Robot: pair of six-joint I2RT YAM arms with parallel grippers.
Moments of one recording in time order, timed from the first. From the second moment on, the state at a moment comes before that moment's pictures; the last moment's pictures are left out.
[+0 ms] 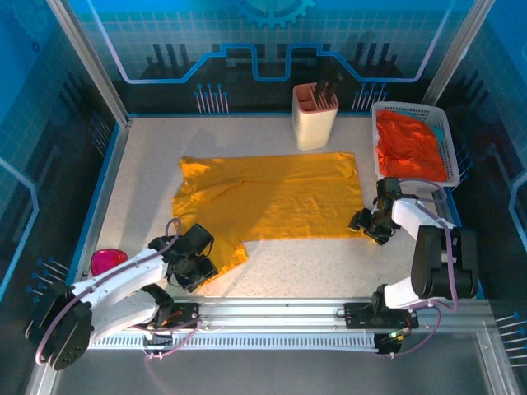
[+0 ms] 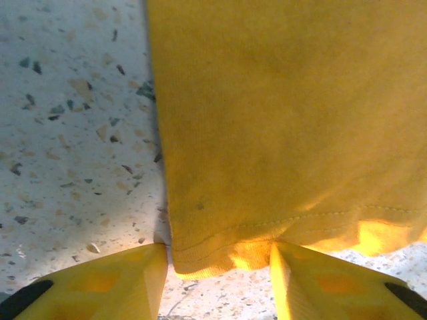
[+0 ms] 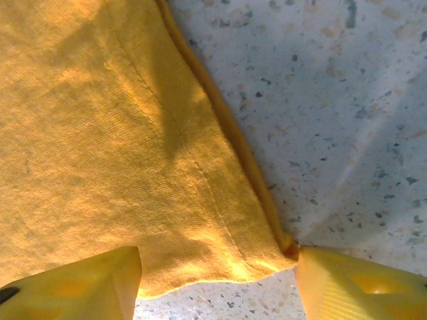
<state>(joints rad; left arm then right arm) -0.60 1.02 0.42 -0.83 0.16 -1.26 -0.08 1.47 0.73 -0.69 -0.18 0.46</state>
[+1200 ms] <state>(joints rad) -0.22 1.33 1.09 -0.93 0.13 -0.79 -0.10 1.64 1.07 -0.70 -0.27 0.46</state>
